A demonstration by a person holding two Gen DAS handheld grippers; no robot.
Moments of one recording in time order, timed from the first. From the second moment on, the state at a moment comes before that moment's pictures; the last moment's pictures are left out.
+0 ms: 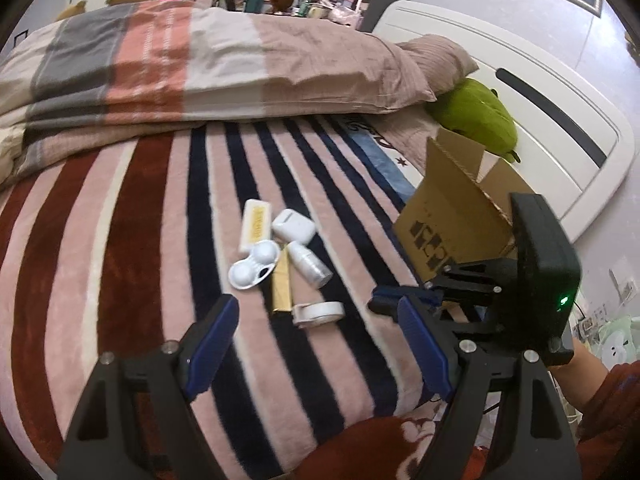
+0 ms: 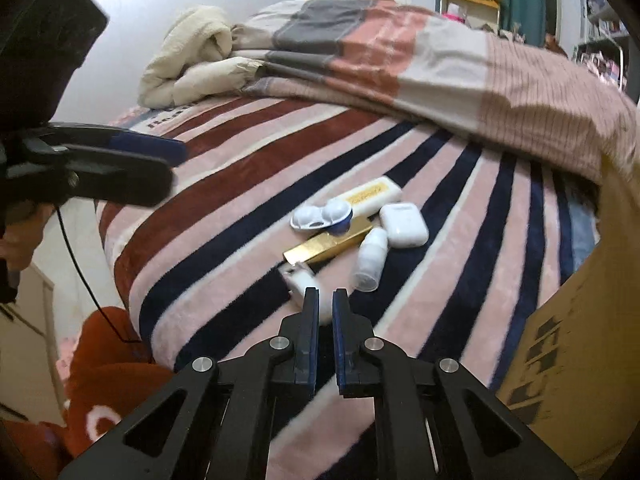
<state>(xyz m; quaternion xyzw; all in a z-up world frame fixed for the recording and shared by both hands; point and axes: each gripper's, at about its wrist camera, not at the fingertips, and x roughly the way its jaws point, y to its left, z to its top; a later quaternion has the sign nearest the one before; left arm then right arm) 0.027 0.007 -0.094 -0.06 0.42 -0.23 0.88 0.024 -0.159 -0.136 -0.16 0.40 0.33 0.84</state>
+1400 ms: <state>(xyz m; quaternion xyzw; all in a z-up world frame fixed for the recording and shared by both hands) 0.036 -0.007 -0.071 -0.08 0.41 -0.27 0.86 0.013 -0.138 -0.101 -0.10 0.36 0.39 0.84</state>
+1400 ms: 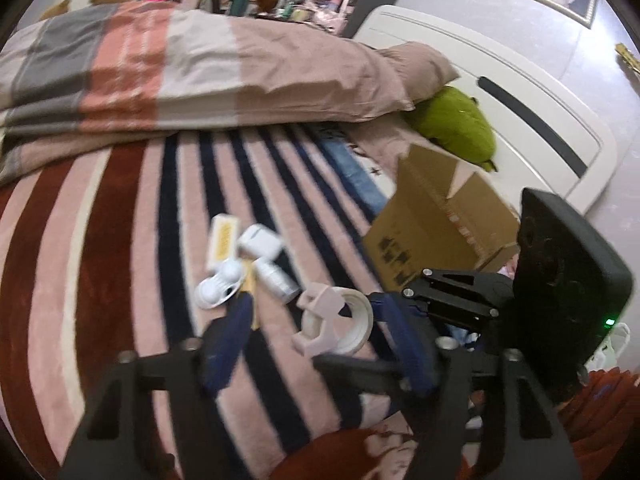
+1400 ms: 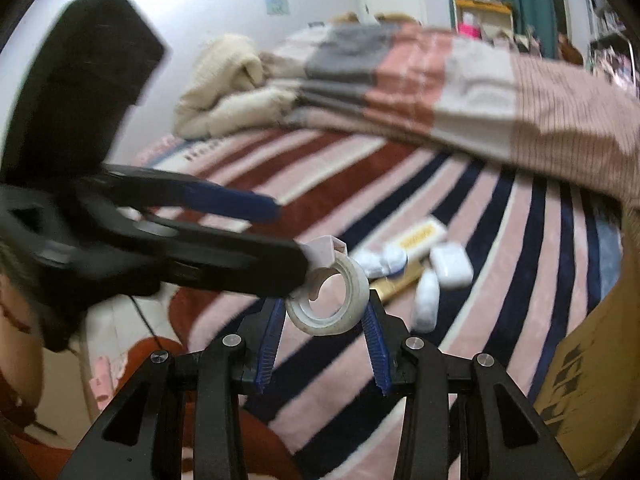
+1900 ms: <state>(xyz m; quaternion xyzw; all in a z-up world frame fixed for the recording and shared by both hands) 0.060 -0.134 -0.006 -0.02 0.37 -0.38 0.85 0.010 -0.233 -0.027 -0.10 0.29 0.33 0.89</state>
